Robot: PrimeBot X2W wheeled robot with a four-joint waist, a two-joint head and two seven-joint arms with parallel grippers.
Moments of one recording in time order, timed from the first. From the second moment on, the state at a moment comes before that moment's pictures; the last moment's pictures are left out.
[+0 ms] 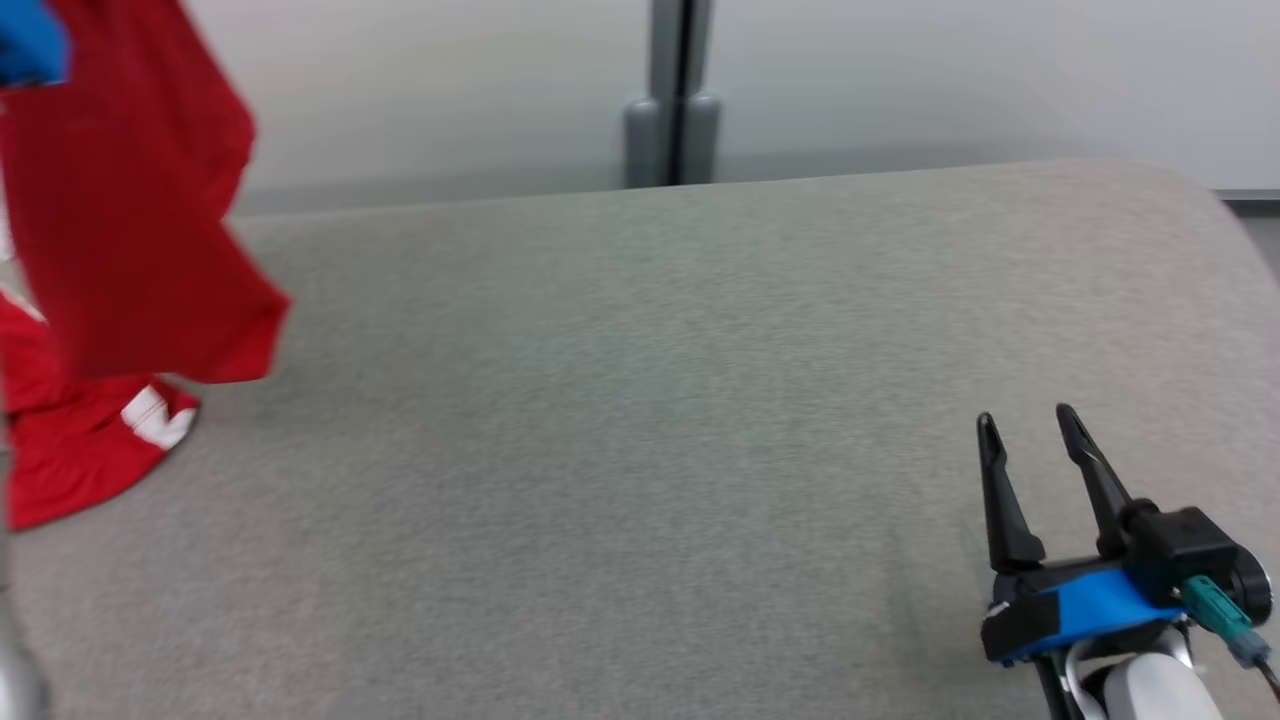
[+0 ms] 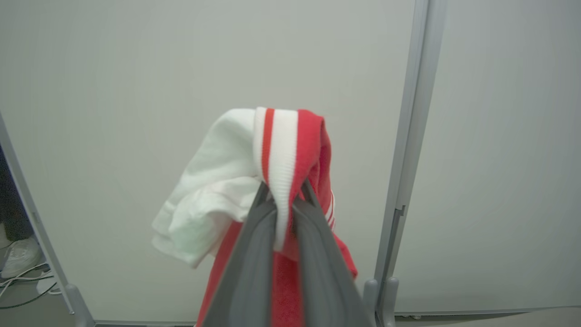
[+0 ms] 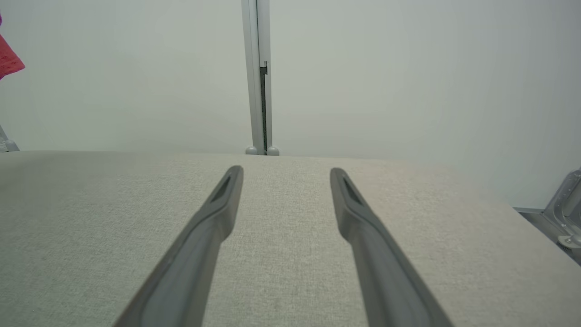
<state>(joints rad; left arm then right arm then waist) -0.99 0.43 -0.11 0.35 -0.43 -0.06 0.36 -0.15 -0.05 -0.05 0.25 0.04 0.13 -0.26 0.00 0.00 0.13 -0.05</state>
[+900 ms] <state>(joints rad) -0.54 0.09 -0.14 0.71 -0.61 0.01 -0.02 -0.14 -0.05 -0.11 0.20 0.10 0.13 -0.26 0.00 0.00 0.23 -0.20</state>
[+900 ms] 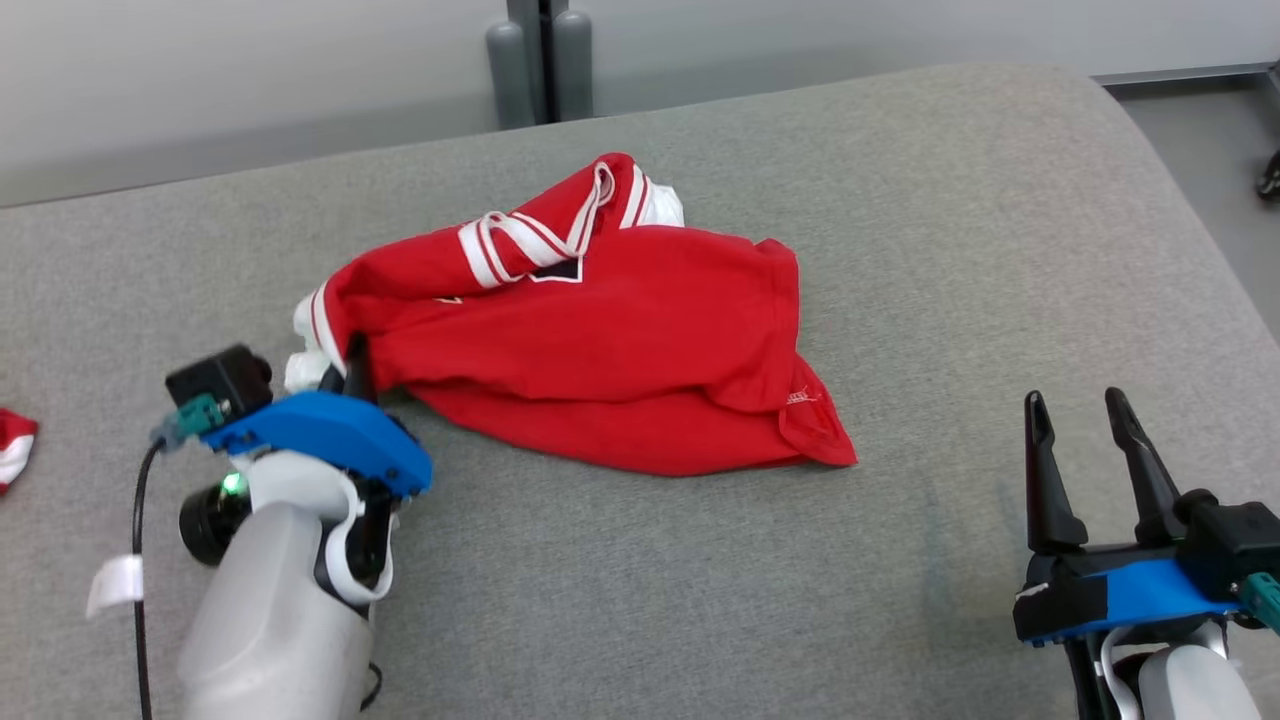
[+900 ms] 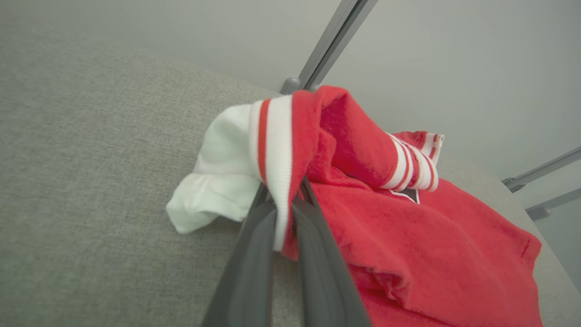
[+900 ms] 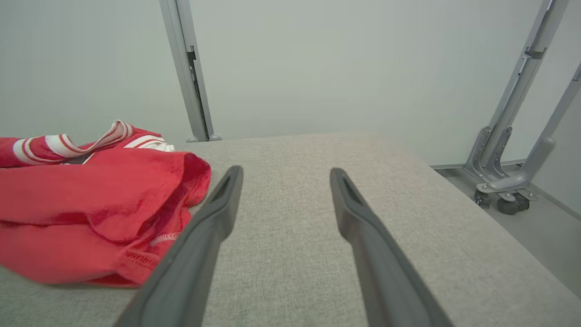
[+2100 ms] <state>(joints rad) -0.43 0.10 -0.27 0.74 -0.52 -0.03 -0.26 -0.09 -0.05 -0.10 0.24 0.04 0.13 -0.26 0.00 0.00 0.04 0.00</state>
